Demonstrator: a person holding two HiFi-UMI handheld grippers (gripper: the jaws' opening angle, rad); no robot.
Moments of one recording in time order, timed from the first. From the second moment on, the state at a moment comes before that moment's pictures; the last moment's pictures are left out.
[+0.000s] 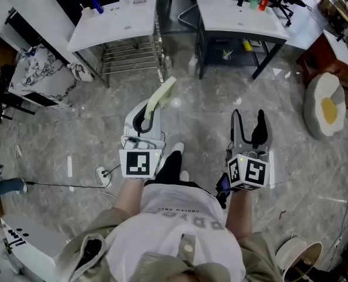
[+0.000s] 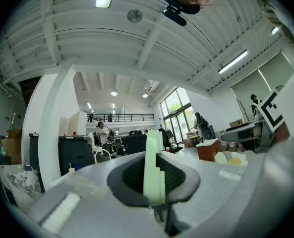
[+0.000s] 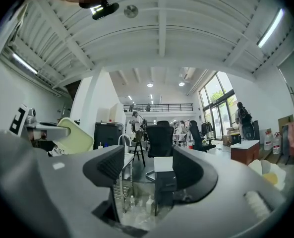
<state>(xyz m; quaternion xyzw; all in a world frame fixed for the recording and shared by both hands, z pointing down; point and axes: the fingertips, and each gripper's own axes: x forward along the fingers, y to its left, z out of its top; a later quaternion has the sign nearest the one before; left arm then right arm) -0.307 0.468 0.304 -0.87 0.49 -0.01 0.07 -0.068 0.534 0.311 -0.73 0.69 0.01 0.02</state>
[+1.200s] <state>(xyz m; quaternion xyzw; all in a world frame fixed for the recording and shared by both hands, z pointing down) -0.279 0.256 0.300 -0.90 0.44 0.03 0.07 -0.031 0.373 0.303 -0.78 0.62 0.04 0.01</state>
